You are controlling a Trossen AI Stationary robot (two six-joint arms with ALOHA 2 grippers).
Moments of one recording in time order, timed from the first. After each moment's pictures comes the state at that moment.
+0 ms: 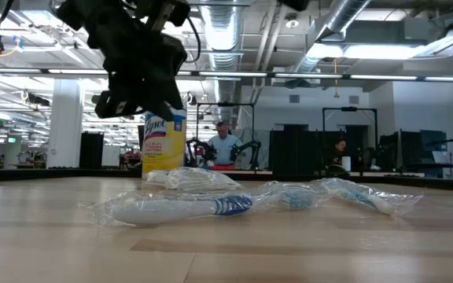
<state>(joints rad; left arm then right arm) -0.19 1.49 0.85 -0.19 0.00 -1.03 0.20 1.48 1.20 -0.15 -0.44 0.56</state>
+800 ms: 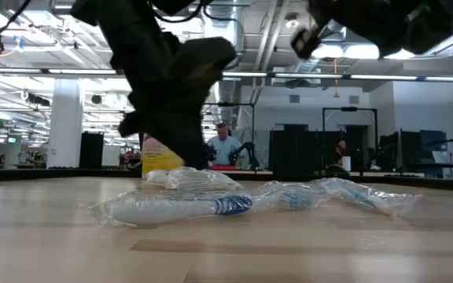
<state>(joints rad) -0.31 1.86 1.12 -0.36 -0.29 -0.97 -0.02 1.31 0.52 0.92 -0.52 0.70</state>
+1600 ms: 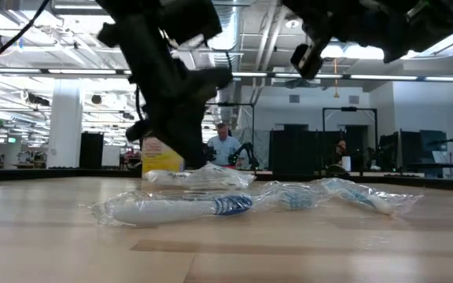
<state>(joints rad) -0.14 1.79 1.05 -0.32 -0.18 -0.93 0.03 1.33 0.54 0.74 -0.42 0.61</state>
